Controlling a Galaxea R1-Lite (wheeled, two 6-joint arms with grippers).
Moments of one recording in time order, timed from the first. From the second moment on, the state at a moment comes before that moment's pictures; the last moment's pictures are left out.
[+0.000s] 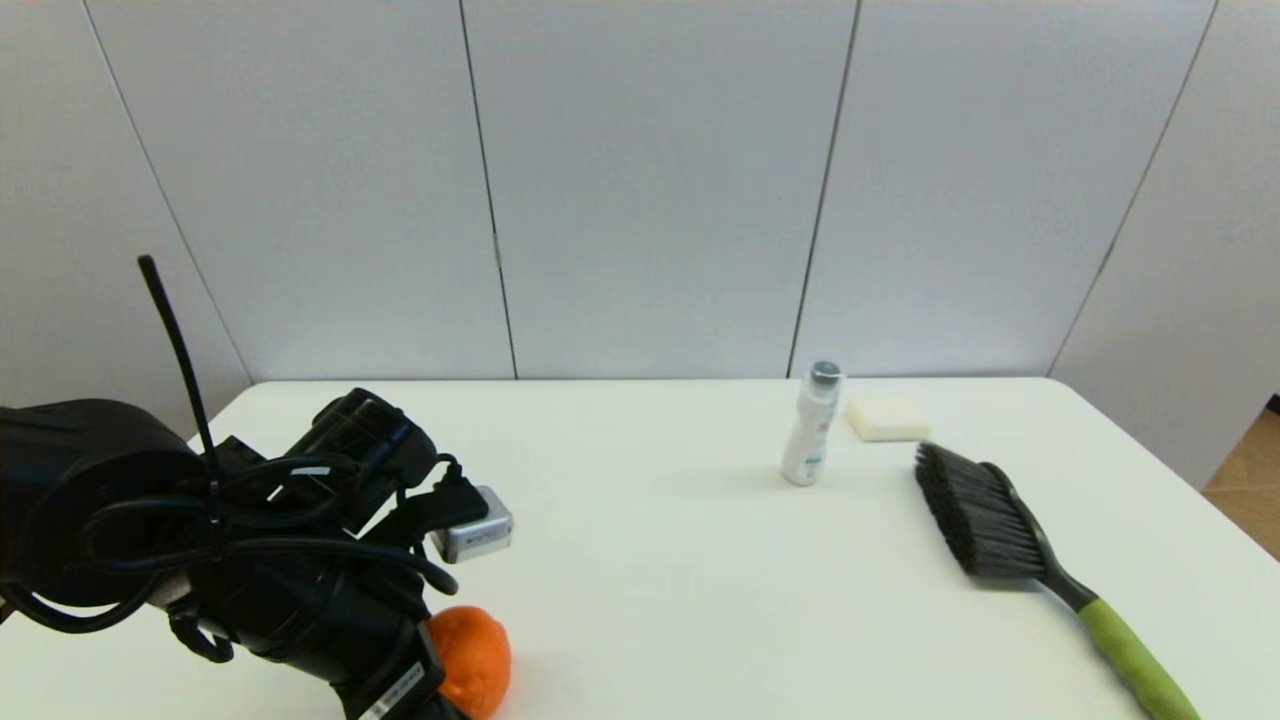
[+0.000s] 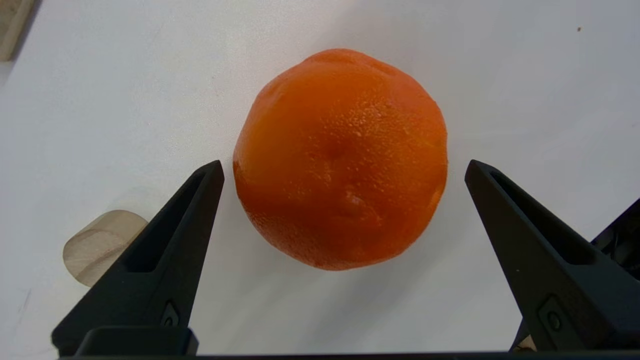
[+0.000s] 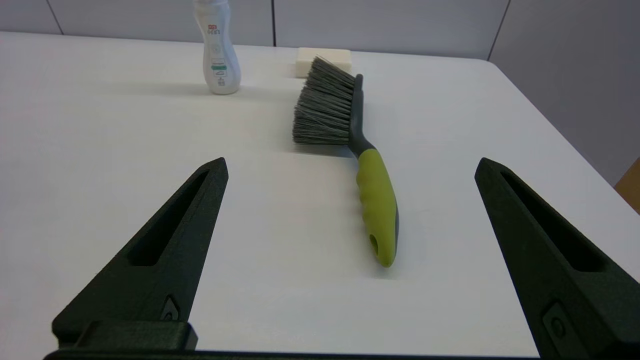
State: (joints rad) left arm -0.55 1.64 -0.87 0.45 -0.22 0.33; right arm 0.00 0.00 0.00 0.00 0.03 -0.05
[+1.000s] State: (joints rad) left arm -0.55 1.71 -0.87 0.38 -0.22 0.33; right arm 0.00 0.00 0.00 0.00 0.03 -0.05
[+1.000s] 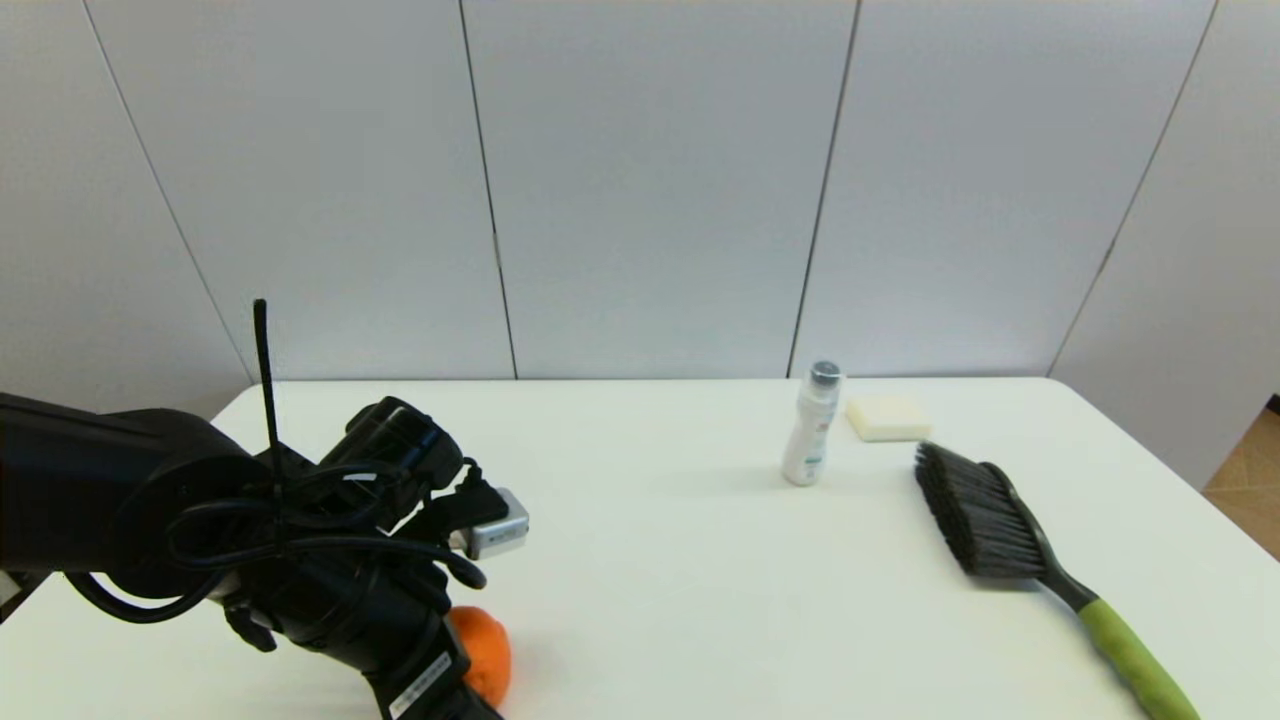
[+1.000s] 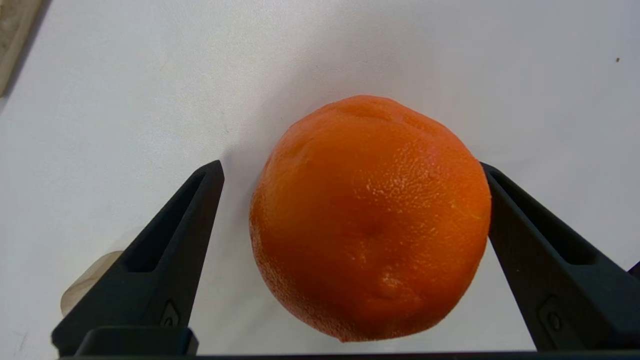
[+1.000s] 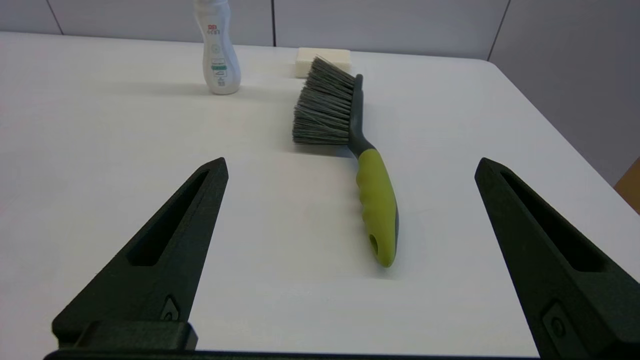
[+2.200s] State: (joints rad) left arm -0.48 1.65 -1.05 0.37 -0.16 0.35; right arm 0.00 0.00 0.00 0.00 0.03 -0.05
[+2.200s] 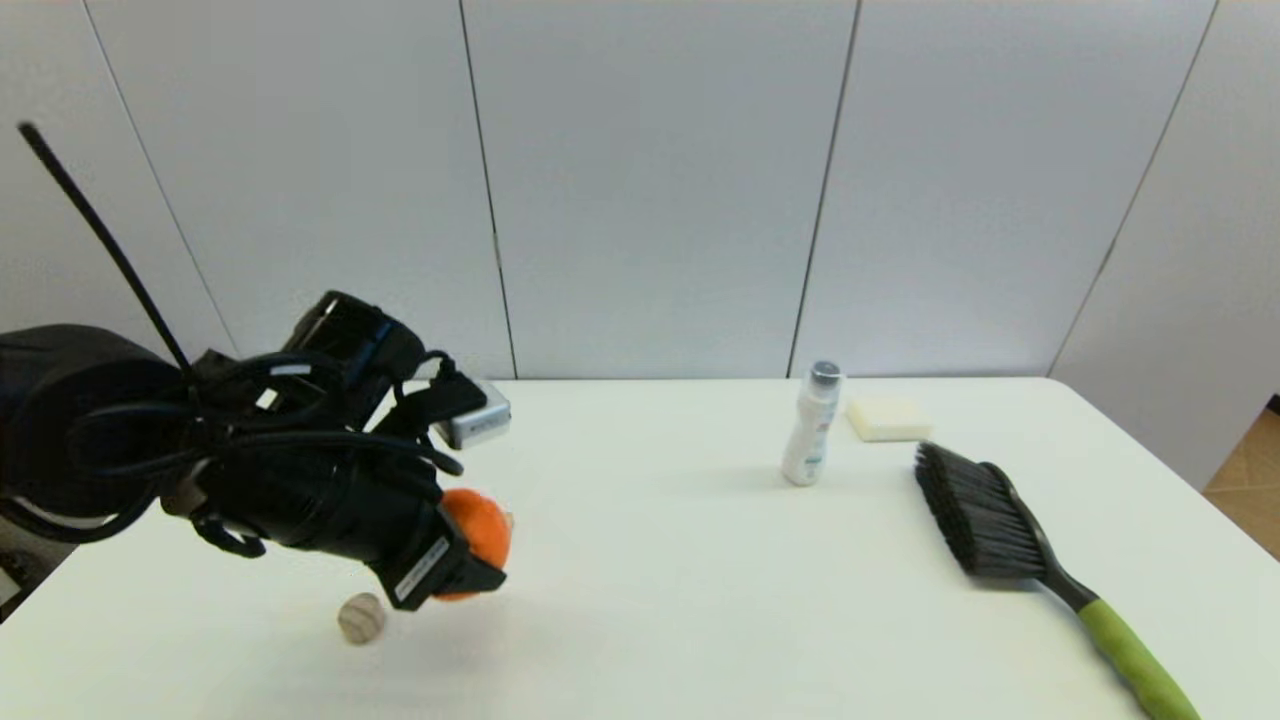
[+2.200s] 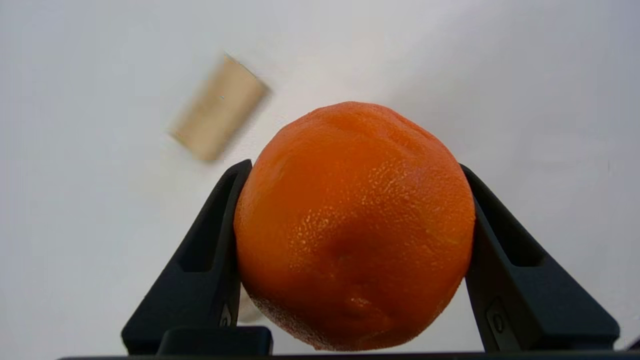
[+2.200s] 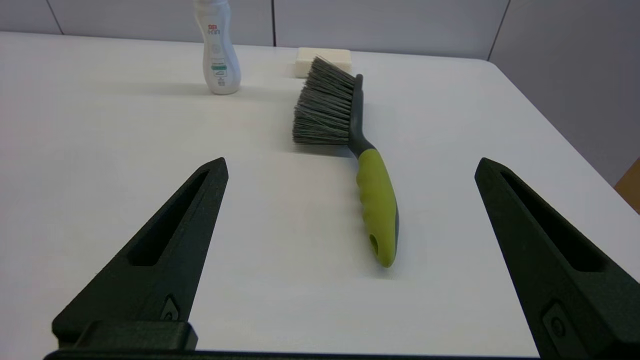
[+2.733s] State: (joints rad) left arm -0.45 1.81 -1.33 0.33 -0.16 0.35; right arm 0.00 0.00 0.00 0.00 0.03 -0.05
